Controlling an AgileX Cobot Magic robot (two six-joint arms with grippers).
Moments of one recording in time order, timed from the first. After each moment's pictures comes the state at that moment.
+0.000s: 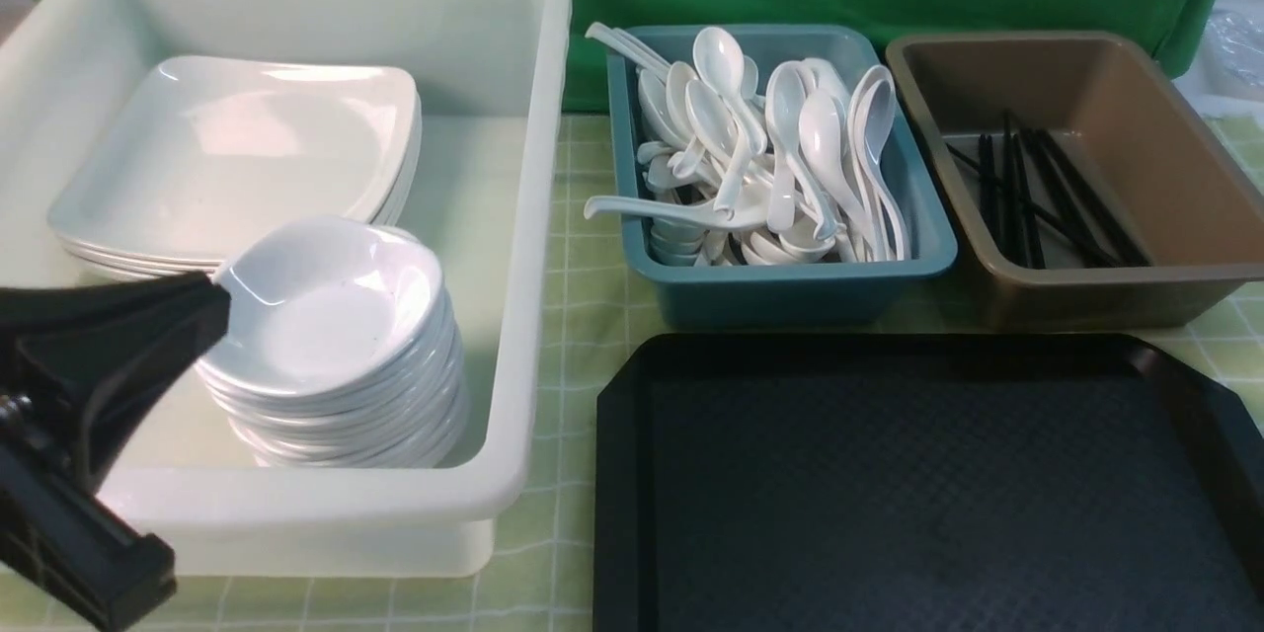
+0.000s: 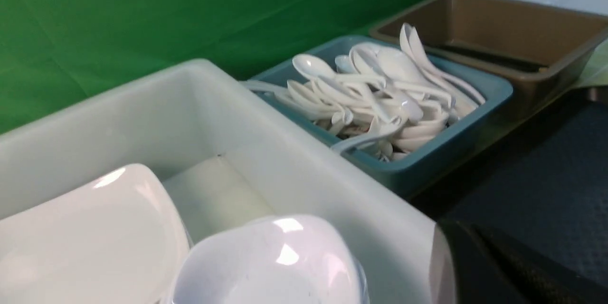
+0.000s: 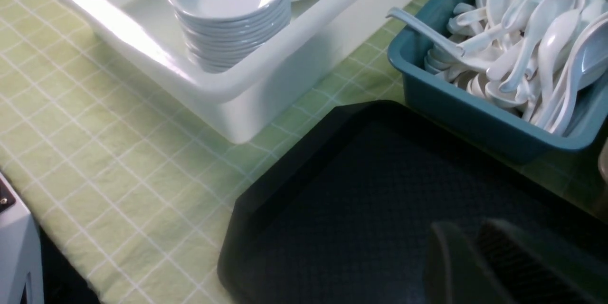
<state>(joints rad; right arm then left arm) 1.00 0.65 -1.00 -0.28 0.87 0.32 -0.34 0.54 -0.53 -0.49 0.34 0.71</state>
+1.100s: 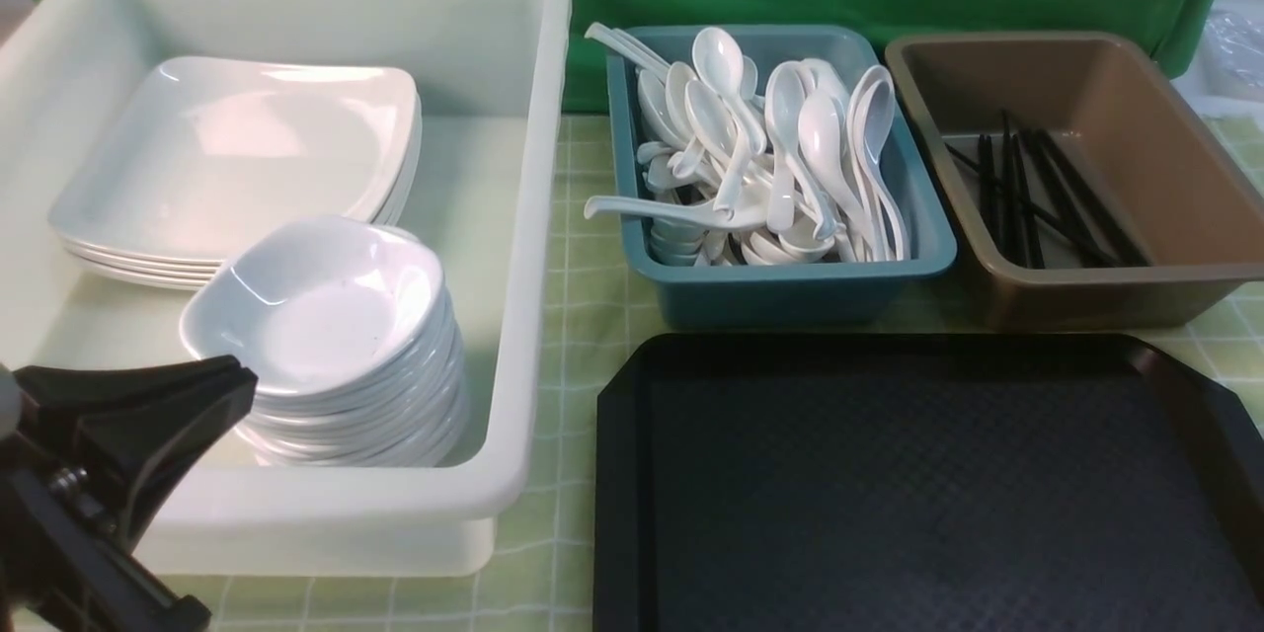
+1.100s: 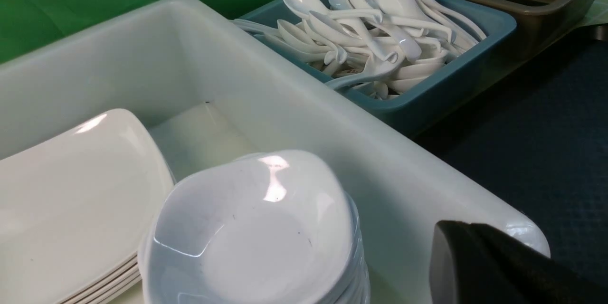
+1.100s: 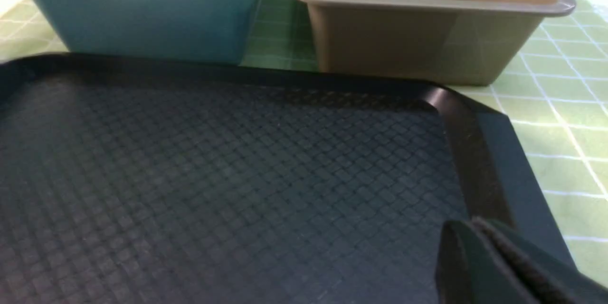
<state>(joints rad) 0.07 0.00 0.01 0.00 0.24 -0.04 -0.34 0.54 -0.45 -0.48 0.34 0.71</state>
